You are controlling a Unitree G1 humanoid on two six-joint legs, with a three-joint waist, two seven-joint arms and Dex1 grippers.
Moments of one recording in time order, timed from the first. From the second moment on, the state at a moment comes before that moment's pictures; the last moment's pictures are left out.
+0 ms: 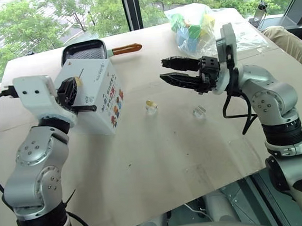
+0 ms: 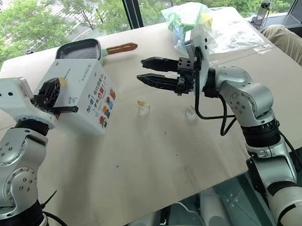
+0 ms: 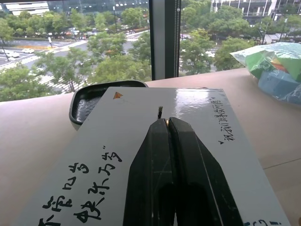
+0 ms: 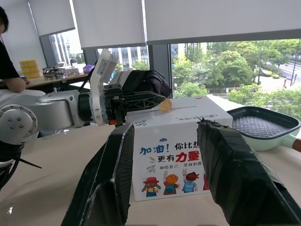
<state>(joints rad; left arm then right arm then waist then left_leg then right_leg) -0.21 0.53 0.43 -0.61 -0.54 0.71 -0.01 -0.79 -0.37 0.06 -0.14 0.70 0.61 0.91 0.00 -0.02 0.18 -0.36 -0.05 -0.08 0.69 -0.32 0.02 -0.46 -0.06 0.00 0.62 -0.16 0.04</state>
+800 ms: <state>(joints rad) -0.19 0.52 0.43 -0.62 -0.49 0.72 -0.01 -0.79 -0.37 0.06 -0.14 0.70 0.61 0.91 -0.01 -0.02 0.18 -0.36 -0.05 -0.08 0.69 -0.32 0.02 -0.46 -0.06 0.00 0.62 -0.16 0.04</state>
